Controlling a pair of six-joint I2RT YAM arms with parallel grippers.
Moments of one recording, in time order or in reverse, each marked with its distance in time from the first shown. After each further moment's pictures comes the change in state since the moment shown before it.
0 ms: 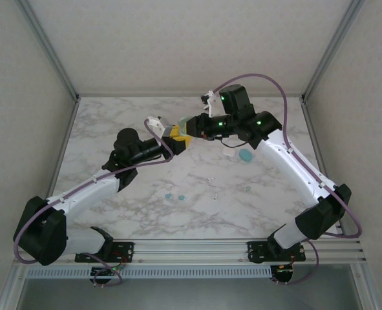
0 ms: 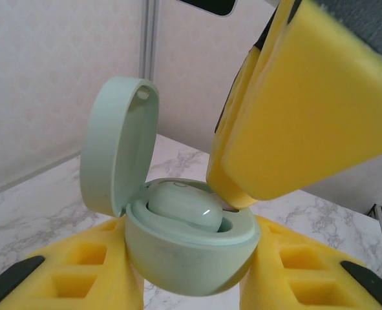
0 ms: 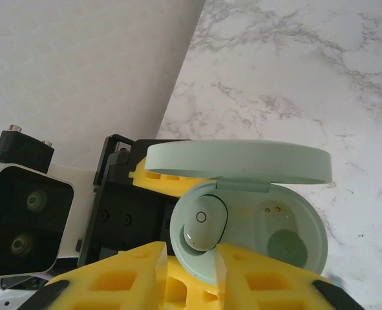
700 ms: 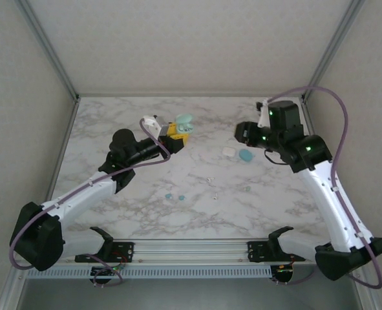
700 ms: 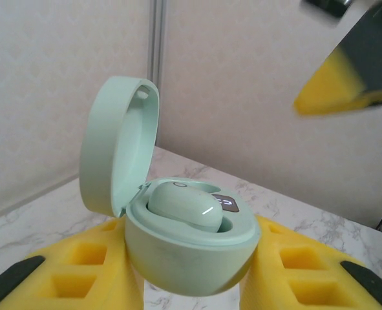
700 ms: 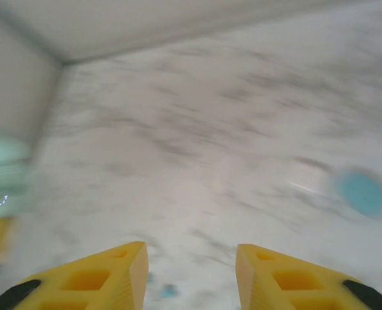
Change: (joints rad) left arm 0.000 -0.057 -0.003 0.003 -0.030 0.003; right arm -0.262 -0.348 -0.249 -0.203 0.434 -0.161
